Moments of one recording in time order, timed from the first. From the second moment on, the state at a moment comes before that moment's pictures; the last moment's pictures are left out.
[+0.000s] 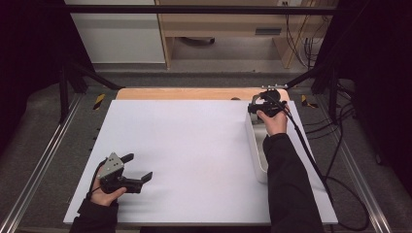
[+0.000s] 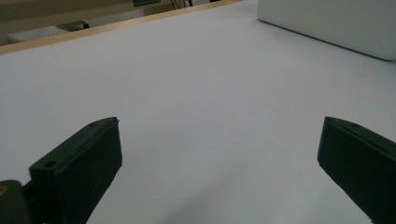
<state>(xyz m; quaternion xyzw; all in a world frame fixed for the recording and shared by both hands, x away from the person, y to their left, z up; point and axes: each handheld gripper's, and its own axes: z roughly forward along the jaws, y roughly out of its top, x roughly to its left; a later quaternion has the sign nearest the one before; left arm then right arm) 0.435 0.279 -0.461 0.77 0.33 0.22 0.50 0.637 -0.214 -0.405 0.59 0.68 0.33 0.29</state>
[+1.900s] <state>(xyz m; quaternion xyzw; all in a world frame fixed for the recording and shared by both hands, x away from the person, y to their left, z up) 0.436 0.277 -0.462 0.77 0.32 0.22 0.50 0.610 -0.217 -0.380 0.54 0.68 0.38 0.30</state>
